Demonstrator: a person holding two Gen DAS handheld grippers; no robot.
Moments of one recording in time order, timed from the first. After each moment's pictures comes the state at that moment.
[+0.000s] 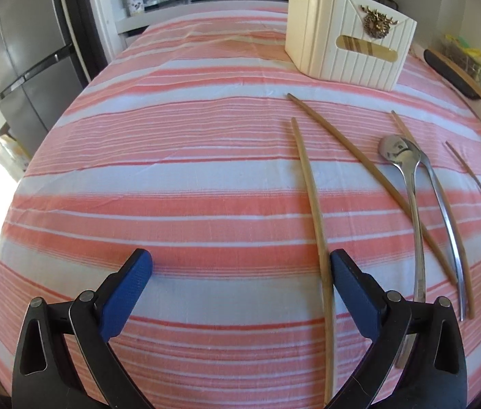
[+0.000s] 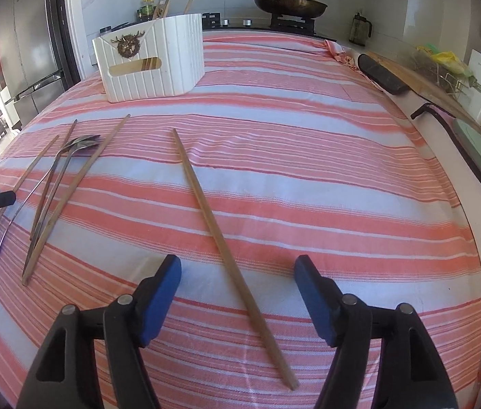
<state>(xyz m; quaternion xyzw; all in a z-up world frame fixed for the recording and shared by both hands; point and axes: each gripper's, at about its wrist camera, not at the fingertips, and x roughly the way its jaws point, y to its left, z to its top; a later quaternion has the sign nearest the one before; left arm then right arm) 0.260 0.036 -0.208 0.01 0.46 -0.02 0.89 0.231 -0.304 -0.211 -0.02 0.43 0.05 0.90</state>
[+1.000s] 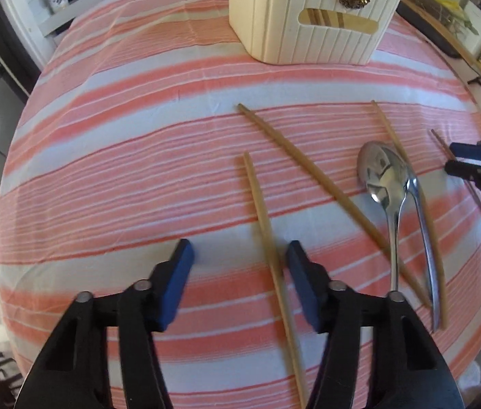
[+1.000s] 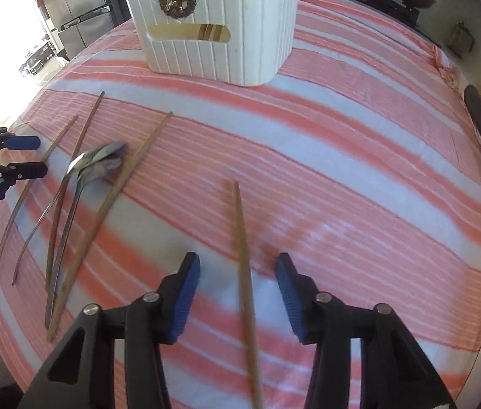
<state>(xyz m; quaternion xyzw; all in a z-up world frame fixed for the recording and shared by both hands) 0.341 0.008 -0.190 0.07 0.57 -0.12 0.81 0.361 -0.238 -0.199 -0.12 0.53 0.18 0.82</state>
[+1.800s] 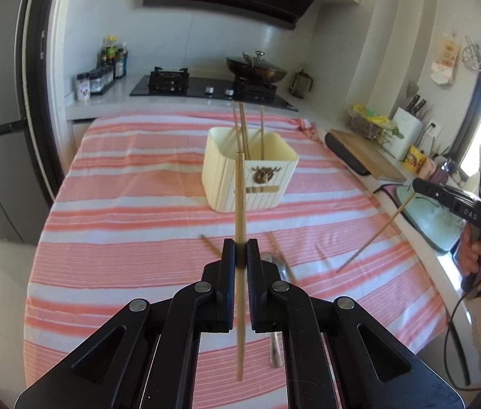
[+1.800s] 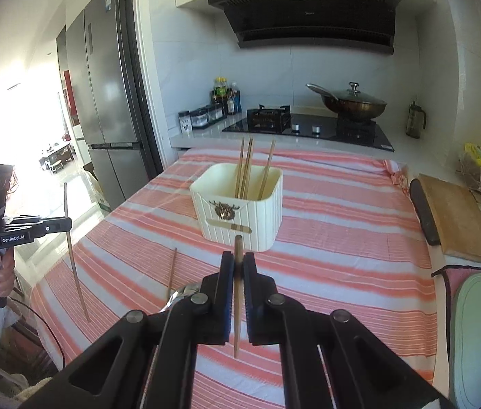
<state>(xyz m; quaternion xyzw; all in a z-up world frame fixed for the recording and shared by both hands) 0.243 0.056 -0.024 -0.05 0.34 -0.20 0.92 0.248 -0.277 -0.011 -0.01 0.29 0.20 0.94</state>
